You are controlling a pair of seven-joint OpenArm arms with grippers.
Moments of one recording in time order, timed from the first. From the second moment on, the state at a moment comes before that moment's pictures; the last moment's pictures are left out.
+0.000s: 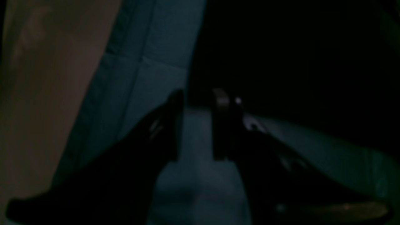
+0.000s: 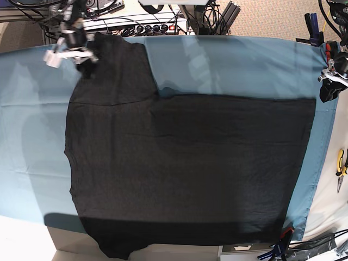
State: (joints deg) left arm 22.2 -23.8 -38.0 84.5 -52.2 -30.0 37.9; right arm -33.1 -0.3 29.1 99.9 46.0 13.4 -28.2
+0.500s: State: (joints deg) left arm 22.2 -23.8 -38.0 84.5 -52.2 -30.0 37.7; right arm -33.5 0.0 27.1 100.0 41.4 13.3 -27.2
